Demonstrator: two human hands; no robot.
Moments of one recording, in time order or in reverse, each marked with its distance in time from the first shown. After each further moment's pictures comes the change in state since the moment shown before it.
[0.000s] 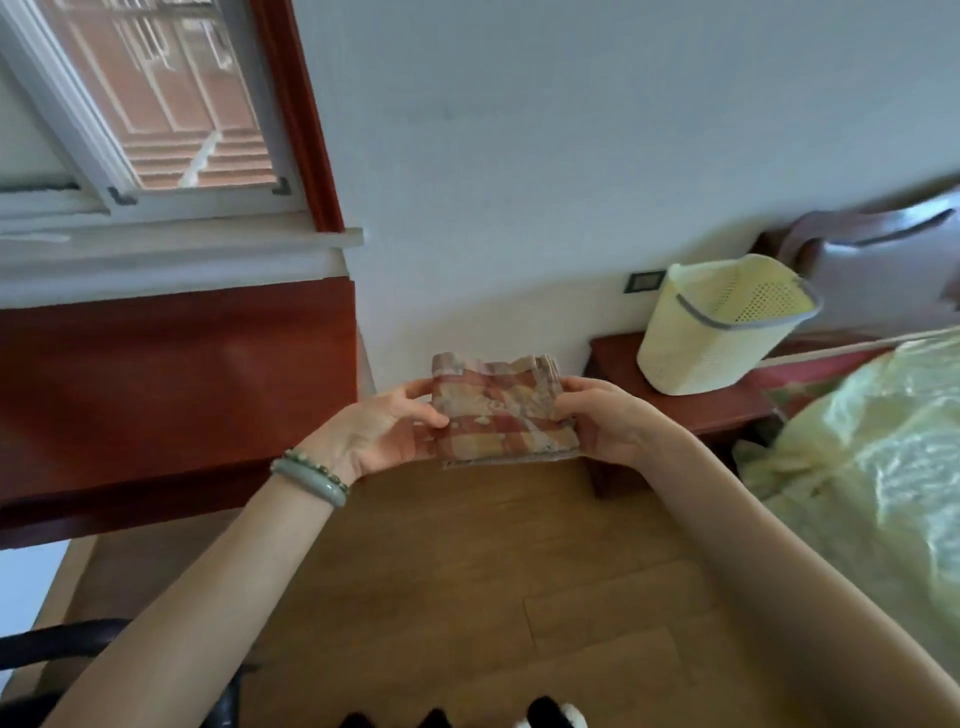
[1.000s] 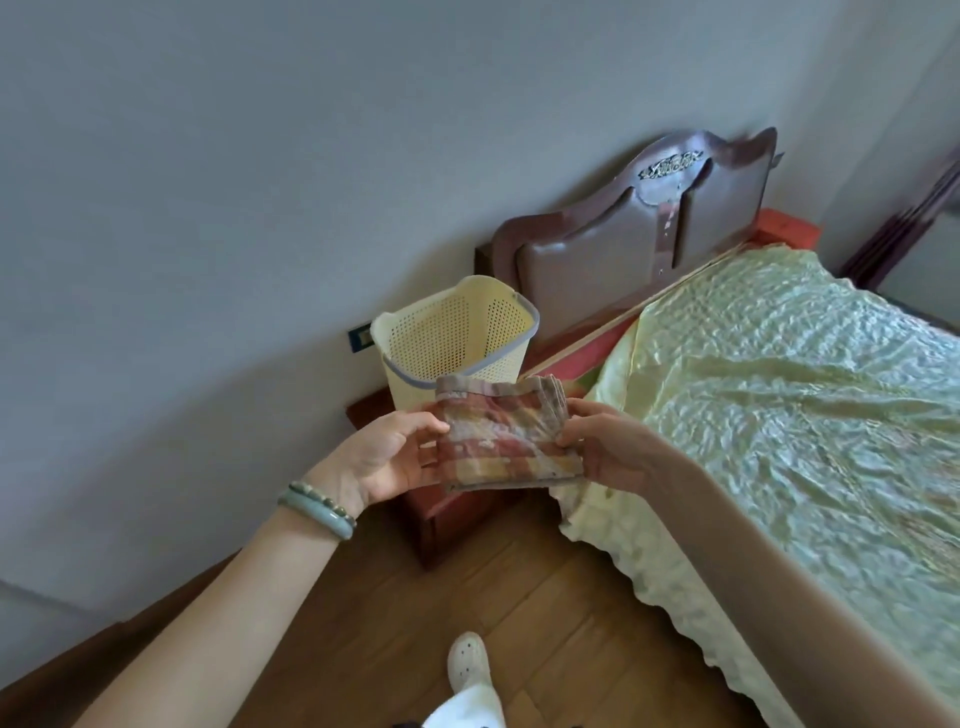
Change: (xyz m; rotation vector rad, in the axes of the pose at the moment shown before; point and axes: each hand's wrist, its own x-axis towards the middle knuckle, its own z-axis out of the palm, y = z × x) left_hand 0.415 -0.033 0.347 0.135 -0.218 -0.215; right_hand -0.066 -0.057 -0.481 0.320 0.297 -0.103
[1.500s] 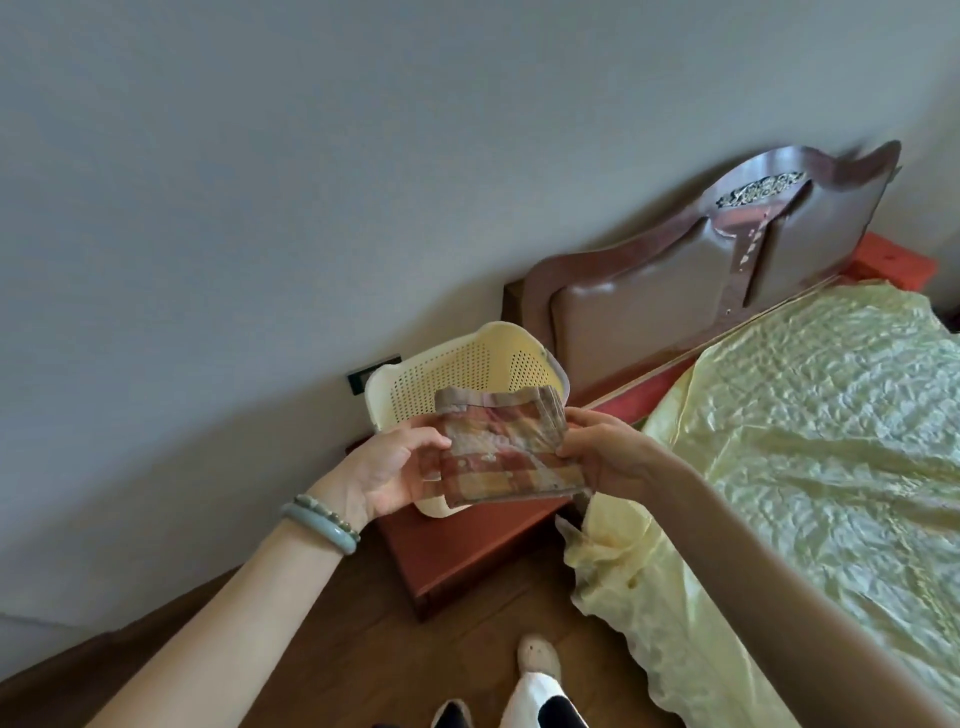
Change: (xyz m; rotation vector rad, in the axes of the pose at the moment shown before) left_hand 0.154 0.104 -0.007 -0.056 0.130 0.035; right_hand 0.178 -0.126 -0.078 -0.025 -0.173 0.128
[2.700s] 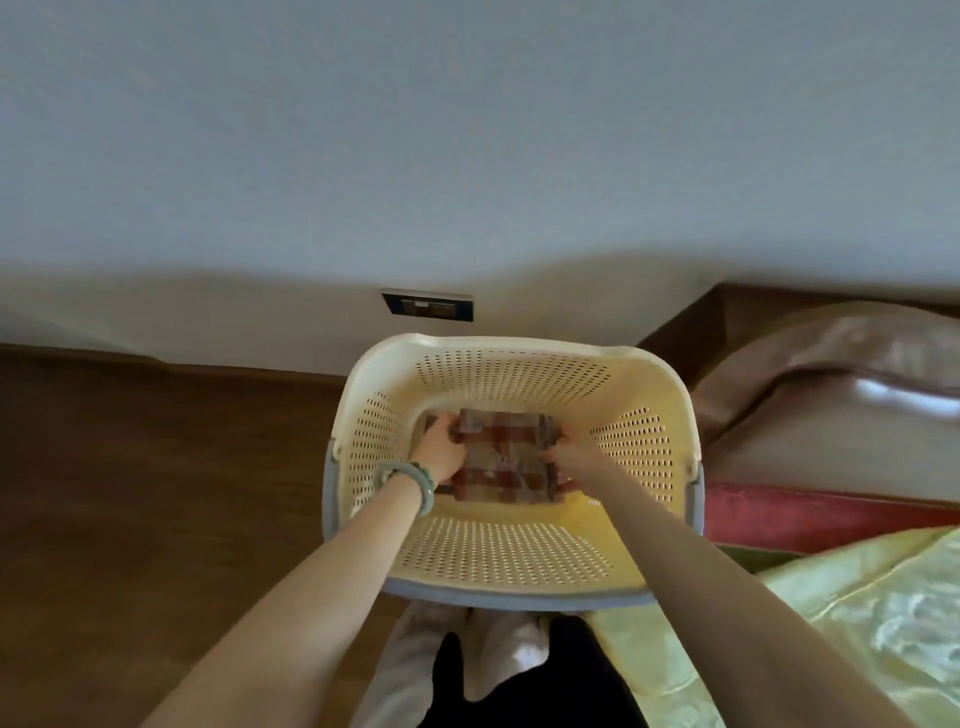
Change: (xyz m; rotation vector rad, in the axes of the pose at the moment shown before) left_hand 0.336 -0.092 -0.143 0.457 0.832 -0.304; right_hand 0.414 0.032 -0.143 -0.850 -0.005 0.424
